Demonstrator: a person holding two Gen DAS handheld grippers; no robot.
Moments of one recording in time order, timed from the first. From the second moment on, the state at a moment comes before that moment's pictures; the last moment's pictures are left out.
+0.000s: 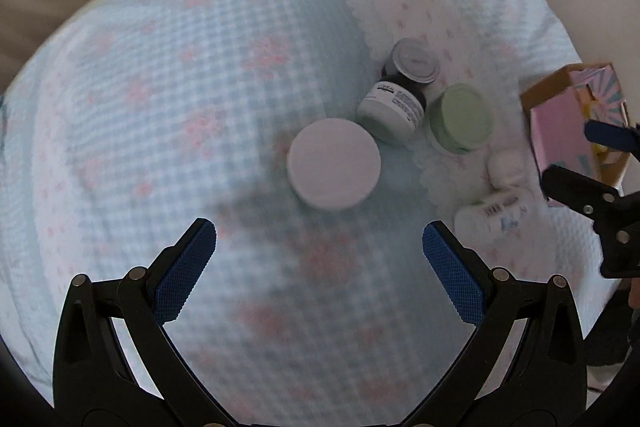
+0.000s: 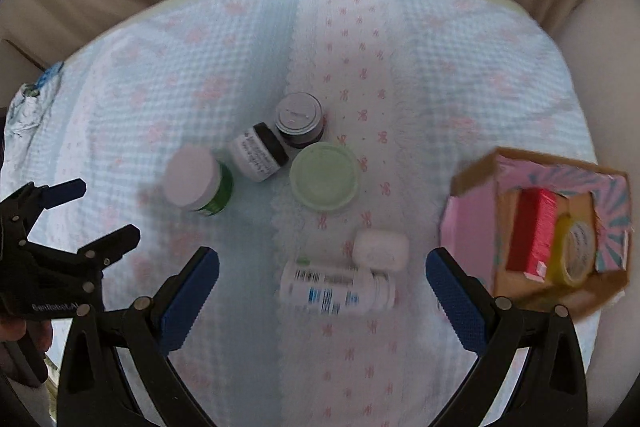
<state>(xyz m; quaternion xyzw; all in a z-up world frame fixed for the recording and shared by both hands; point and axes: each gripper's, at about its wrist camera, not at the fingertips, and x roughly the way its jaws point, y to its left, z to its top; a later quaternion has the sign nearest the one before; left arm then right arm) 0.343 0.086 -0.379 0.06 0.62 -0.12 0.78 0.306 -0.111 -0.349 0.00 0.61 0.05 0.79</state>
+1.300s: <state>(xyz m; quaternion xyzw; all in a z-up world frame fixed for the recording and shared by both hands) 0.375 0.066 -0.451 0.03 0.65 -0.10 0.75 0.381 -0.098 -0.458 -0.03 0.70 0.07 0.71</state>
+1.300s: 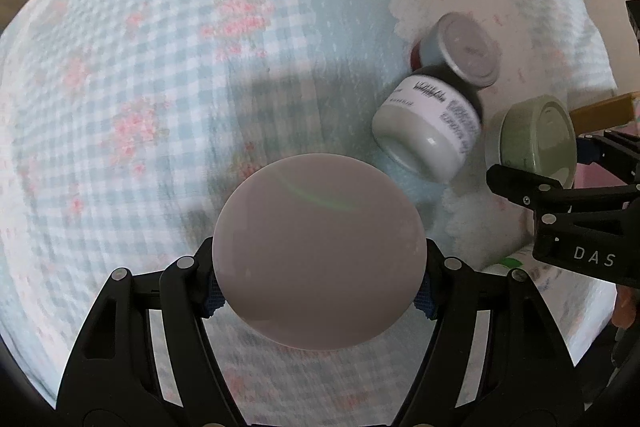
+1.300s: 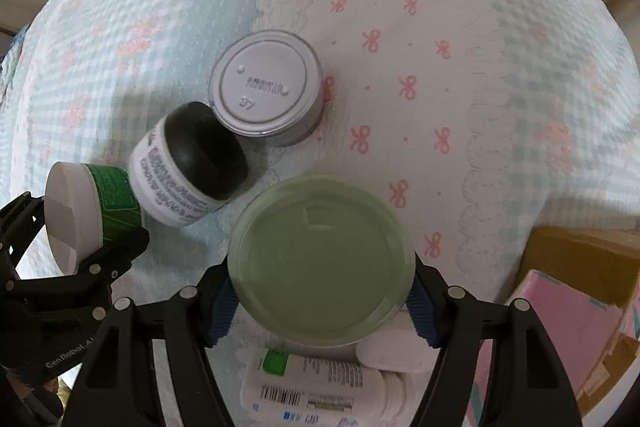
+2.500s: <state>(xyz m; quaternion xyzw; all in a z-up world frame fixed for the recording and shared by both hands) 0.290 0.011 -0.215 0.01 0.53 -0.16 0.84 0.248 -0.175 -0.220 0.04 0.62 0.05 0.79</state>
